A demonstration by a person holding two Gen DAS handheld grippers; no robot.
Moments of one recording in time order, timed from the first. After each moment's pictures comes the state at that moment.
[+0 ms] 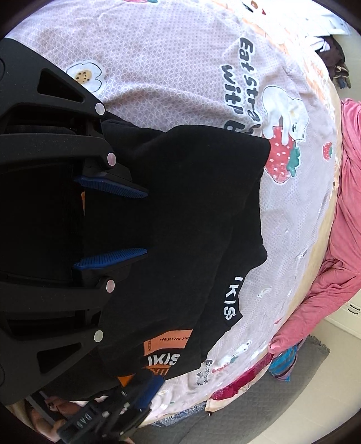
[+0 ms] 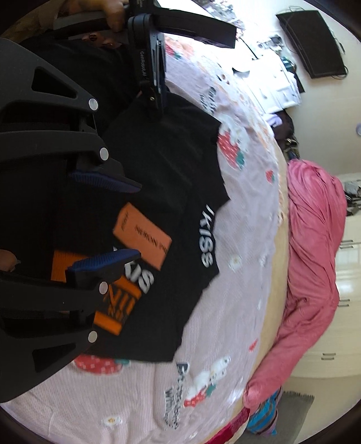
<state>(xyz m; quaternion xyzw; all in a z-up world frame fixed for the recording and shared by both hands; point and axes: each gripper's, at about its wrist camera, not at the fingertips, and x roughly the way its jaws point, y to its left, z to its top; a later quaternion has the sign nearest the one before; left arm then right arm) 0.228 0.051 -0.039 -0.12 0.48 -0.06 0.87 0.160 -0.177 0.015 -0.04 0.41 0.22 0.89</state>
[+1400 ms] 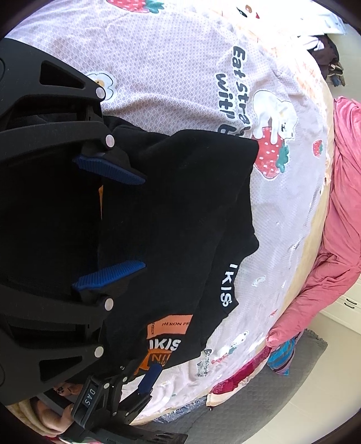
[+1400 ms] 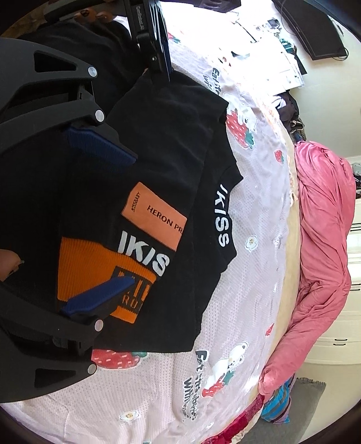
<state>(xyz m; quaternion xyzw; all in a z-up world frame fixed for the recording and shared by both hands) 0.211 0.044 -0.018 -0.12 0.47 -0.07 0.87 0.165 -0.189 0.006 -0.04 0.43 0.17 0.89</state>
